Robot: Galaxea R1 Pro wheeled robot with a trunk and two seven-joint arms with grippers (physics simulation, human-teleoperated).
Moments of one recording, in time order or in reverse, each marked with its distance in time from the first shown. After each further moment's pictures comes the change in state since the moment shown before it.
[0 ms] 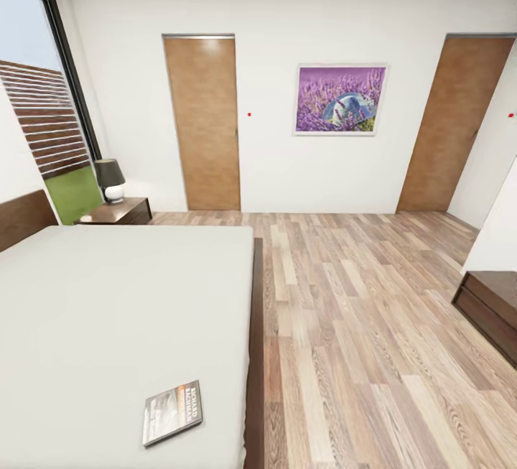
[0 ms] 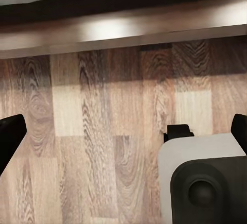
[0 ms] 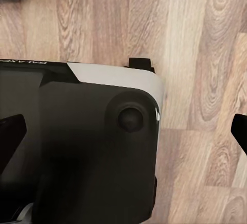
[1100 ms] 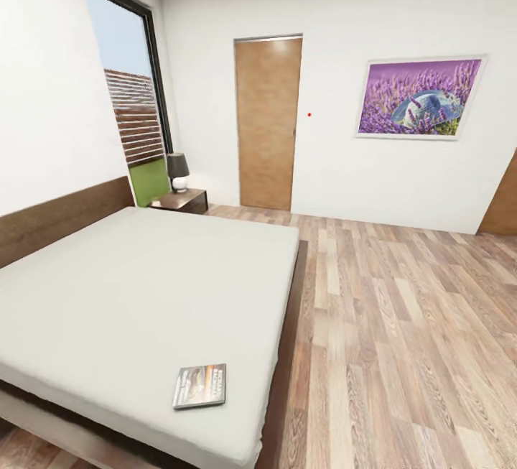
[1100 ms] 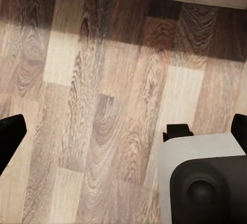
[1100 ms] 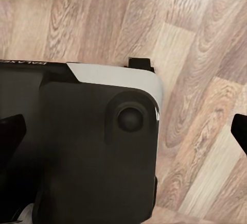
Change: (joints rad) left arm 0.000 -0.001 0.000 0.001 0.000 0.002 0.000; right arm 0.000 -0.001 0.000 0.000 -0.006 0.000 0.000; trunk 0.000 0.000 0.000
